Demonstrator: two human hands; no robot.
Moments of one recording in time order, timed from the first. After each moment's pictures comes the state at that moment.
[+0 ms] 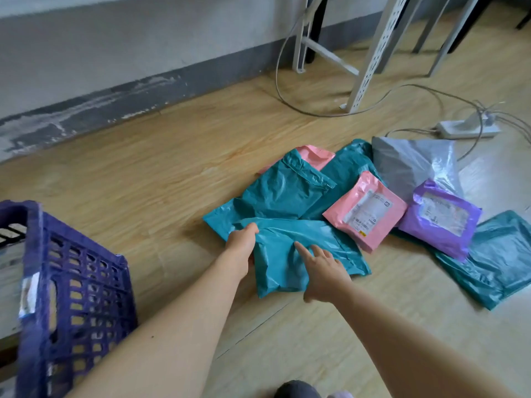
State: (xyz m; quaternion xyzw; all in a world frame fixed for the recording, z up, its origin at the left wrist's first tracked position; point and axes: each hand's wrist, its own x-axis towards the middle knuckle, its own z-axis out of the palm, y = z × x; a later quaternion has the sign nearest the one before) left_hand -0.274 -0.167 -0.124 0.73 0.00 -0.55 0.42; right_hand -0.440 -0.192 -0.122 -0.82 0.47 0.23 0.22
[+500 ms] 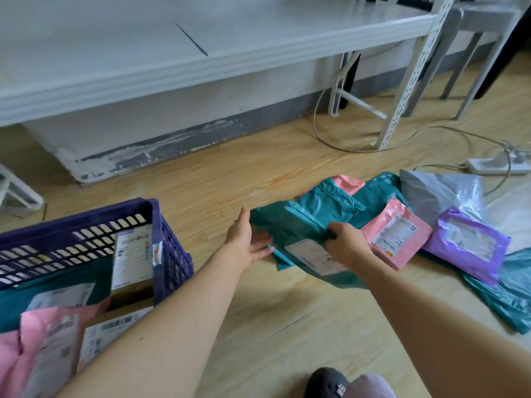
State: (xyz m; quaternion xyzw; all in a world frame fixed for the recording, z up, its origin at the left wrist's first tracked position) left_hand -0.240 -0.070 0.014 0.66 0.04 -0.51 0.55; right_hand -0.401 -0.162 -0.013 -0.80 0.53 -0.04 0.27
